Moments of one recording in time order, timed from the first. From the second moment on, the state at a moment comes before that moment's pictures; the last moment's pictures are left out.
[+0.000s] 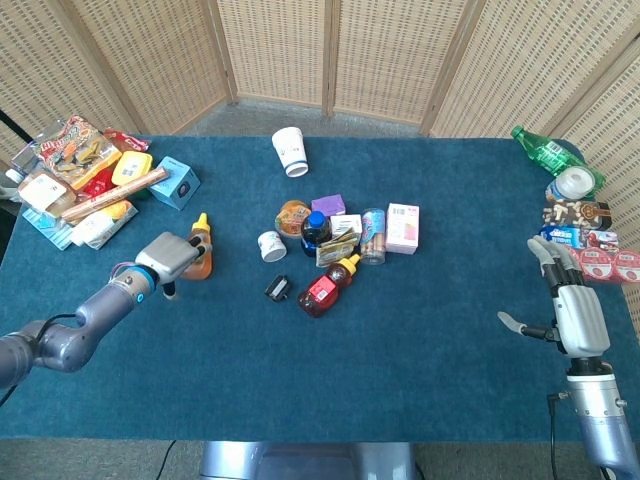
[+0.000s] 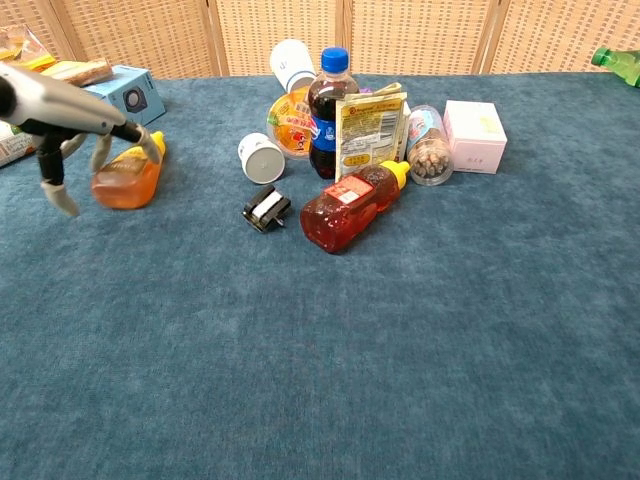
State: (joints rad) left arm -1.11 -1.16 0.14 -1.52 0.80 0.49 0.43; right arm 0.22 -1.19 0.17 -1.56 -1.46 1.45 0.29
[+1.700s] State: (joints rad) left arm -0.88 -1.27 0.31 -0.82 2.04 1.14 -0.24; right arm 0.23 -1.20 0.18 -1.56 -1.45 1.43 0.28
